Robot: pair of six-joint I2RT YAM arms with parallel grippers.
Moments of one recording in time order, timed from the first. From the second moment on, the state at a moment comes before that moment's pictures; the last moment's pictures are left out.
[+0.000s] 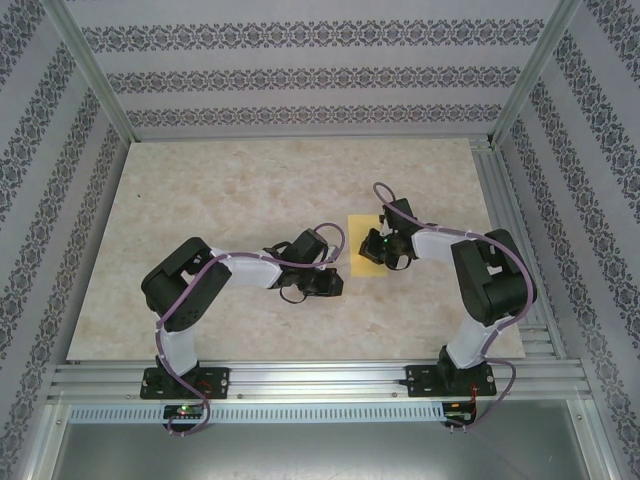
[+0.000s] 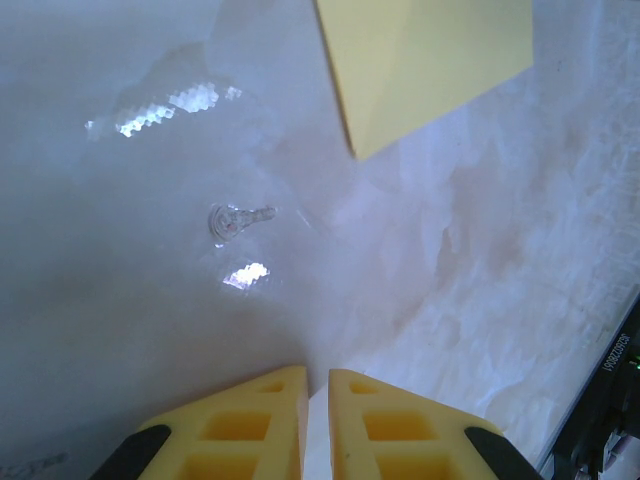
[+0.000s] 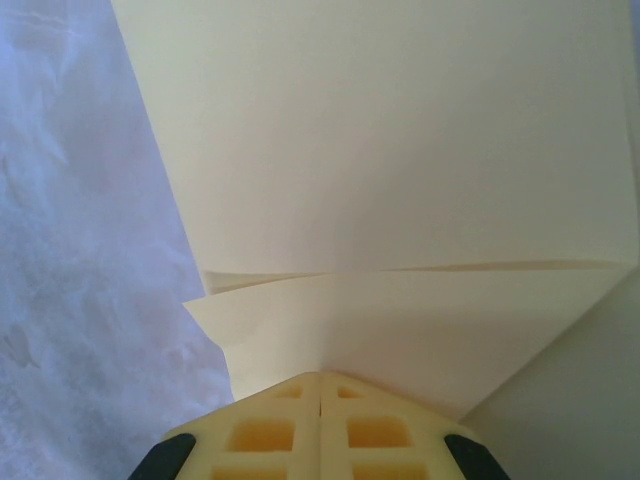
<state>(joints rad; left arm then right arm) -0.81 1.87 0.95 -0.05 0.48 -0.73 0.32 1.74 0.85 -0.19 -0.39 0.69</state>
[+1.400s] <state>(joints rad) -0.73 1.86 1.08 -0.08 0.47 -0.77 0.23 1.35 0.69 -0.37 -0.34 0.65</state>
